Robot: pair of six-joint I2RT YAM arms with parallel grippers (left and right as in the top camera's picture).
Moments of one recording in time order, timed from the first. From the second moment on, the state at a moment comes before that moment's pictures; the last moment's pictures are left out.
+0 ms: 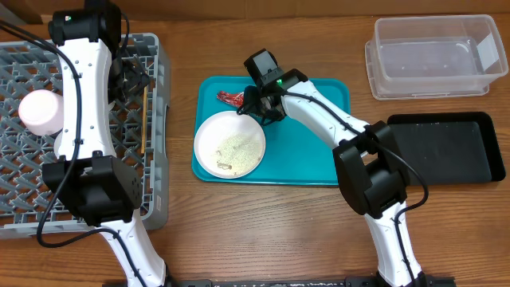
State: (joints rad) left arm 0.12 2.12 2.23 -1.66 -0.25 -0.76; right arm 0.56 2.31 1.84 -0.71 -0.08 0.70
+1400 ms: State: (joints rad) left arm 0.12 2.12 2.23 -1.66 -0.25 -0.76; right arm 0.56 2.30 1.94 -0.88 -0.08 0.73
